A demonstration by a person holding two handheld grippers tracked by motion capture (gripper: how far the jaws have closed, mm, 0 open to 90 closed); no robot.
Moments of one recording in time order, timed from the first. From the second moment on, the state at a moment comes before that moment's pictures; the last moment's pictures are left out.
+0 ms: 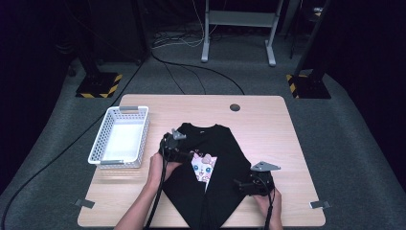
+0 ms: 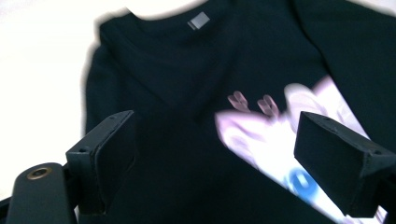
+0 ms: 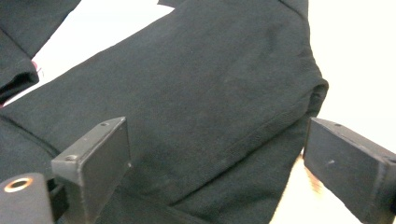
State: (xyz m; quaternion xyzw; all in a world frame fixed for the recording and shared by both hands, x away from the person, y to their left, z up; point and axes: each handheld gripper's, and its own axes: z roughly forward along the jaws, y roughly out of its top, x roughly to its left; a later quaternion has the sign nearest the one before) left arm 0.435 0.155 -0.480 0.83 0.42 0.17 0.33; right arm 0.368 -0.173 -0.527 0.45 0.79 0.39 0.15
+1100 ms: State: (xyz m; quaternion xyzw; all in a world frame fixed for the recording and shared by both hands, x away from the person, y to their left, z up) left arm 0.382 0.144 -0.529 0.83 0.40 0.17 0.36; right arm 0.383 -0.166 -0.529 0.50 0.77 0.33 0.21
